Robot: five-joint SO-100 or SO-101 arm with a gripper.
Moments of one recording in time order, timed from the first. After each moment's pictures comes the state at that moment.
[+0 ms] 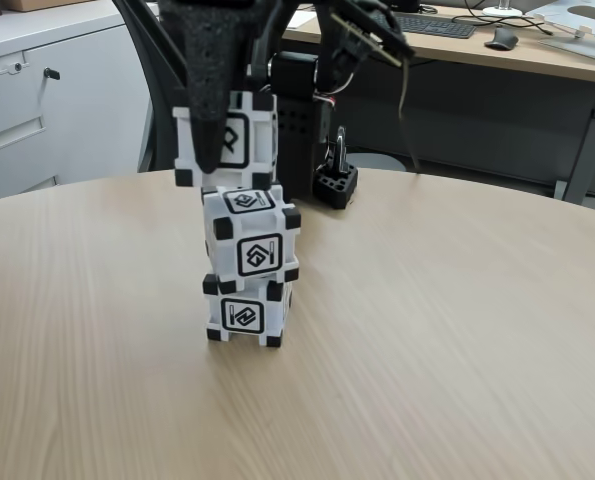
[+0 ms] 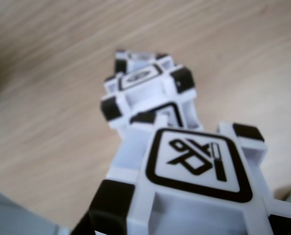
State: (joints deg) arm 27.0 116.0 99.3 104.0 -9.8
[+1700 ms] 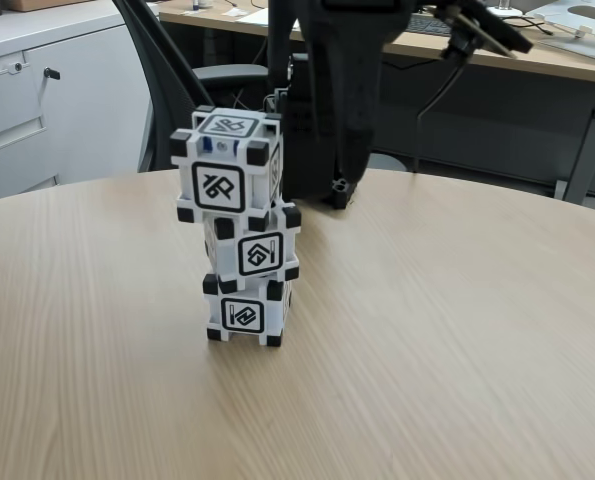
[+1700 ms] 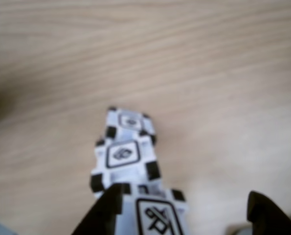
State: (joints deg) arm 6.7 116.0 99.2 104.0 -0.2
